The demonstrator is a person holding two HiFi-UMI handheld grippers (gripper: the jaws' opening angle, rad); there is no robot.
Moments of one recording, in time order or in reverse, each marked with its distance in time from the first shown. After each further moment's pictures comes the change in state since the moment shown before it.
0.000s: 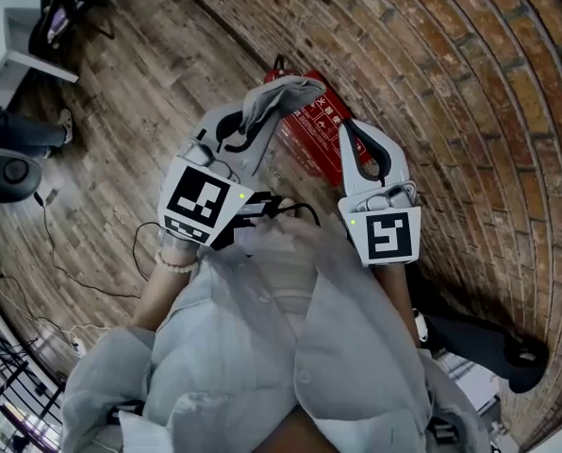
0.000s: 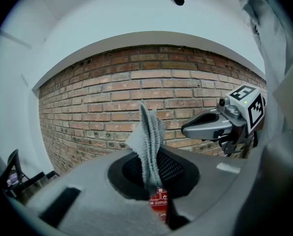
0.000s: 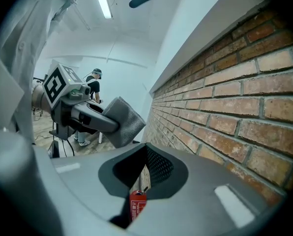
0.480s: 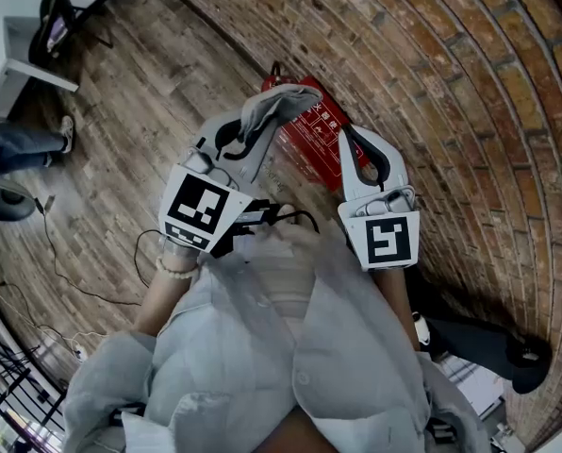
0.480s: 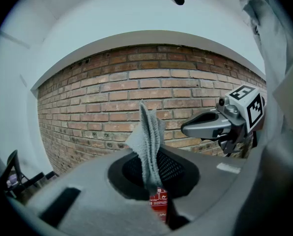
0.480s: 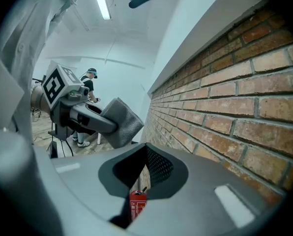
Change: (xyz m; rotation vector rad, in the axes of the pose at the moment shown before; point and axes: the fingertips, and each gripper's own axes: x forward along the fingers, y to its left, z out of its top) left arm 0.006 -0.007 0.002 0.004 0.006 -0.008; right arm -0.006 -0.010 -0.001 0.016 -0.018 -0.018
